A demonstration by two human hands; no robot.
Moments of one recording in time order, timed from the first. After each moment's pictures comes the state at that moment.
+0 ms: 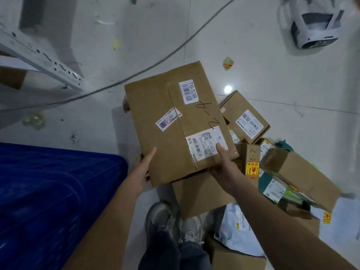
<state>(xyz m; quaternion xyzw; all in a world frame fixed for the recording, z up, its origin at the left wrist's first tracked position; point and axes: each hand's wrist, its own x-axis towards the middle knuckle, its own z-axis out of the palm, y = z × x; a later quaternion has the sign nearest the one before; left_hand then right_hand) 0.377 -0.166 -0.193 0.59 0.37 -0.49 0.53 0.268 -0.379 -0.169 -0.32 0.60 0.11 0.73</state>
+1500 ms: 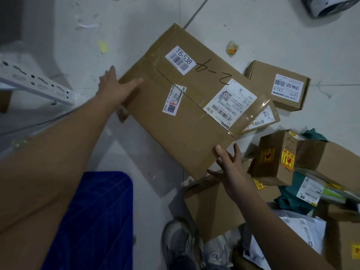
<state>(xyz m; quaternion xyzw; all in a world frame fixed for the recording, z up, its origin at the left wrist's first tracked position) 0.589 -0.225 -0.208 0.92 -0.03 -0.31 0.22 0.276 -0.350 -0.229 -0.38 0.56 0.03 0.73</state>
